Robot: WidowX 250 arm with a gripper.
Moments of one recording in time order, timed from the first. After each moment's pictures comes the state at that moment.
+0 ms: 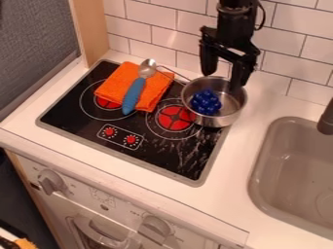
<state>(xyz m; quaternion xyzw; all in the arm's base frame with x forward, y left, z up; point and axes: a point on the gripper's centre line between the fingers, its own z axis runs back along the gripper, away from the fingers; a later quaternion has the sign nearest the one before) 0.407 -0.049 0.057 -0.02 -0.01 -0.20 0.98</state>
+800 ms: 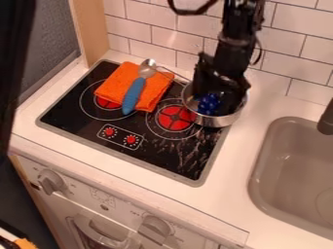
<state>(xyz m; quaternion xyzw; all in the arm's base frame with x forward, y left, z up) 0.383 -0.045 0.021 0.03 0.08 -0.24 0.97</state>
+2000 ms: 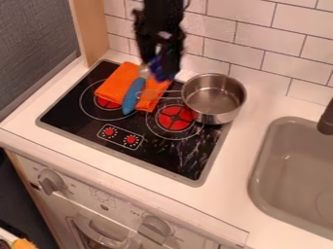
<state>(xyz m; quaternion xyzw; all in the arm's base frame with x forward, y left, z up) 0.346 0.048 0.087 -0.01 -0.03 -0.17 0.98</state>
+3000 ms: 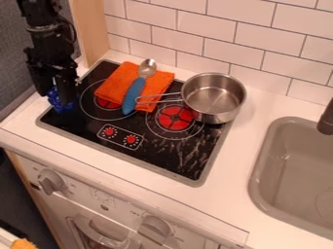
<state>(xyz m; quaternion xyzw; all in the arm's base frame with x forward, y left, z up) 0.278 0.180 0.042 -0.01 0.03 -0.04 1.00</state>
